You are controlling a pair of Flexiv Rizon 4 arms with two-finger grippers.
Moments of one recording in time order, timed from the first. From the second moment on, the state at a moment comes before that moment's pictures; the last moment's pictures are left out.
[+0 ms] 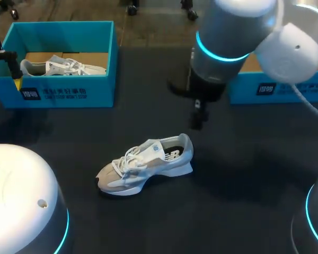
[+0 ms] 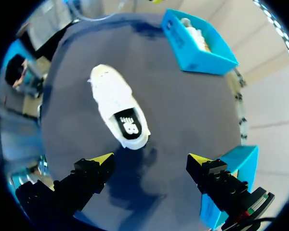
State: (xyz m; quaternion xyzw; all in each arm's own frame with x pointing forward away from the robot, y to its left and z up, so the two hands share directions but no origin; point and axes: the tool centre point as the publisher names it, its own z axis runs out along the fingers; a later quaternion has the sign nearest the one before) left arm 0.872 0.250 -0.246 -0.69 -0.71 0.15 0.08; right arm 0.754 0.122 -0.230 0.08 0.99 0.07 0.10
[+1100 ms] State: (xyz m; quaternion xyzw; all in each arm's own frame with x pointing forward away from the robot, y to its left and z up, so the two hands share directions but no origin) left arm 0.872 0.250 -0.246 -0.69 -0.71 0.15 0.08; right arm 0.748 0.035 -0.270 0.01 0.95 0.29 0.08
